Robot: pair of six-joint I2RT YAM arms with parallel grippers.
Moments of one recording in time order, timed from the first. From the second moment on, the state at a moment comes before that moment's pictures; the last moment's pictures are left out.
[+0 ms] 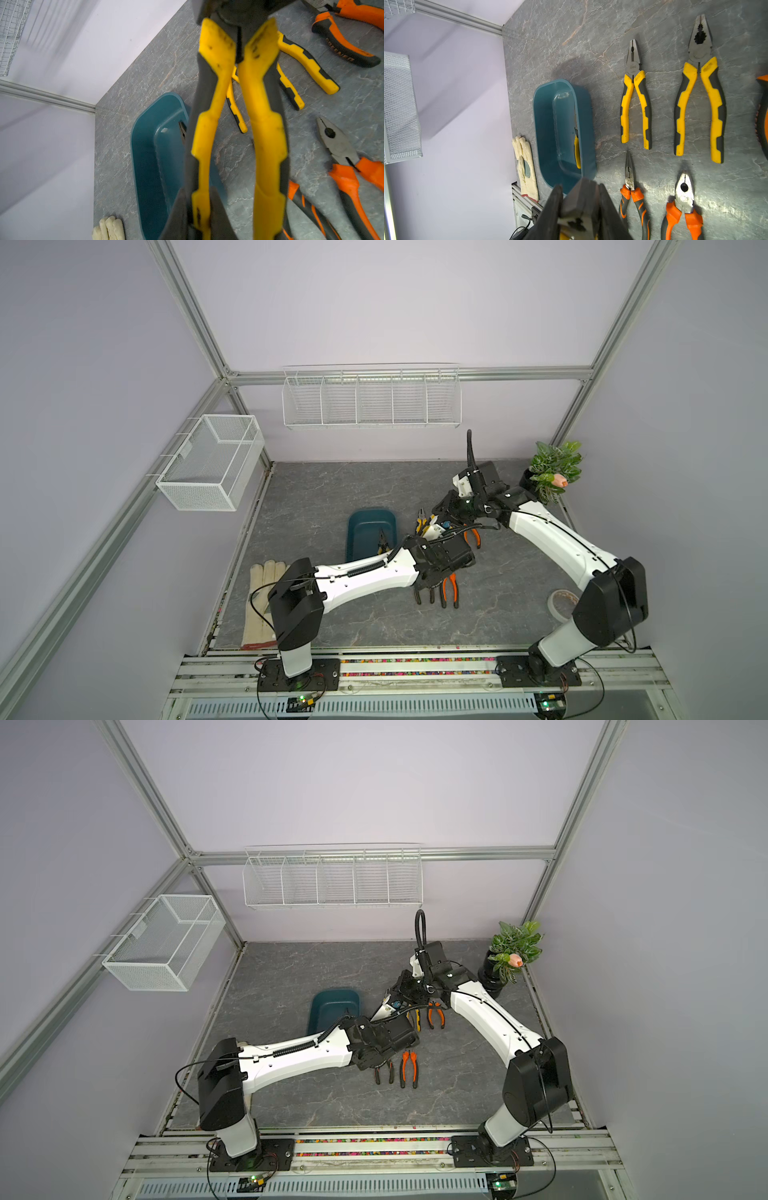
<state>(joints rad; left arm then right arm) -1.20 1.79 1.48 -0.92 -0.85 -0.39 0.47 1.60 1.38 -0.64 -0.39 0.80</state>
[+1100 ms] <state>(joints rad) -1.00 1.43 1.33 -0.82 -0.64 -0.46 0.42 1.48 1.18 -1.02 -0.16 0.36</state>
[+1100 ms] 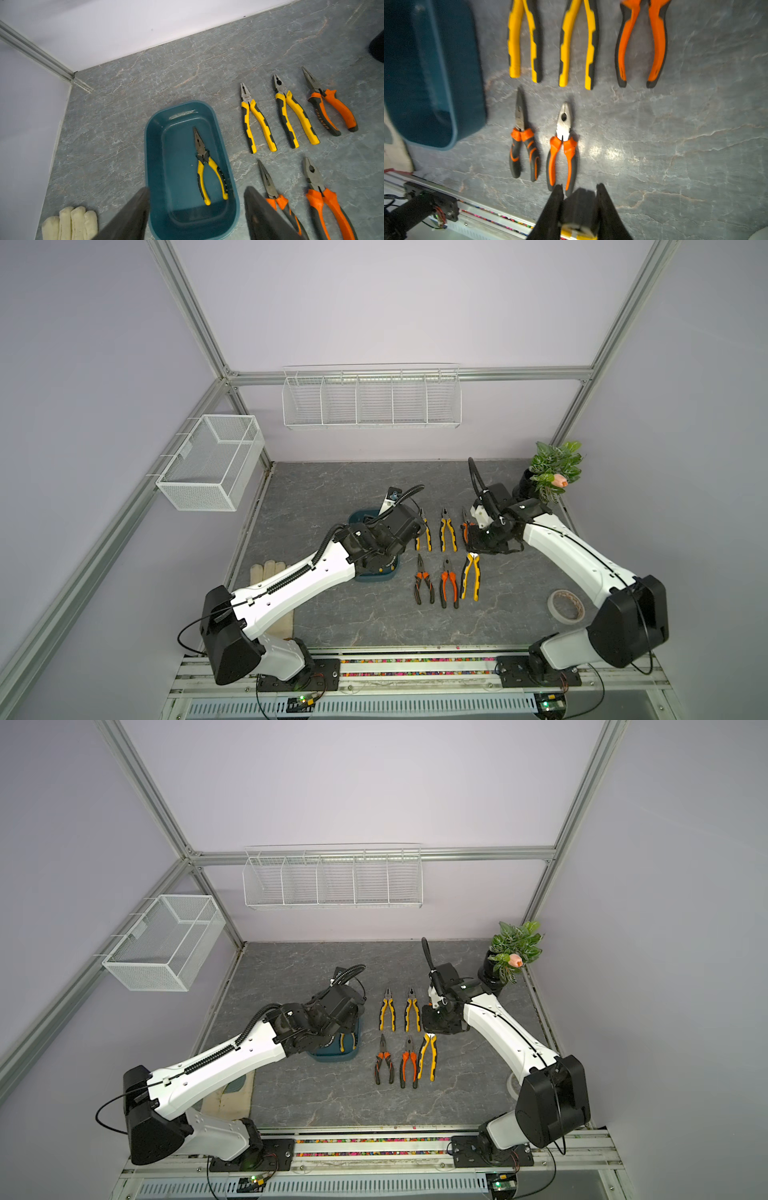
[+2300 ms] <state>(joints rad) -1.00 1.45 1.30 -0.79 -0.58 -0.46 0.40 1.80 1.16 -0.89 -0.01 0.29</state>
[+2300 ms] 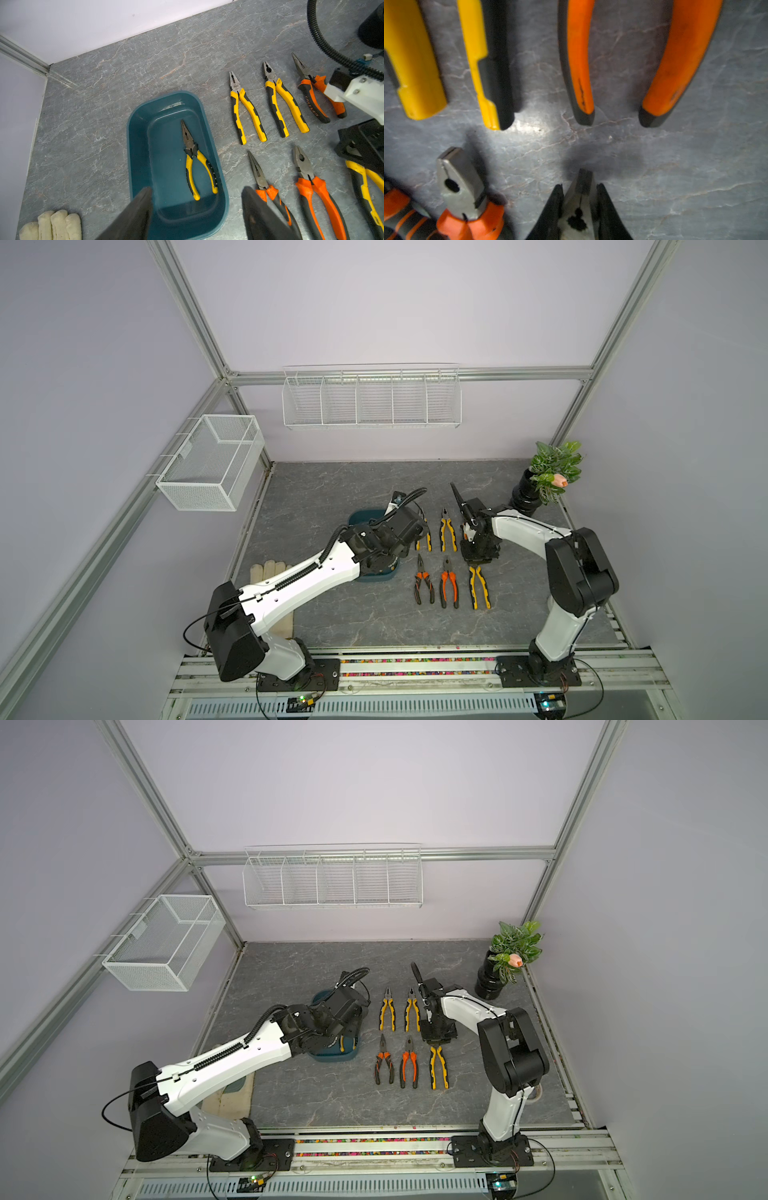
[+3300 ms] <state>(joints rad) -0.92 1.59 1.30 -0.83 -0.49 -0.45 0.38 1.61 1.16 -0.86 -0.03 0.31</state>
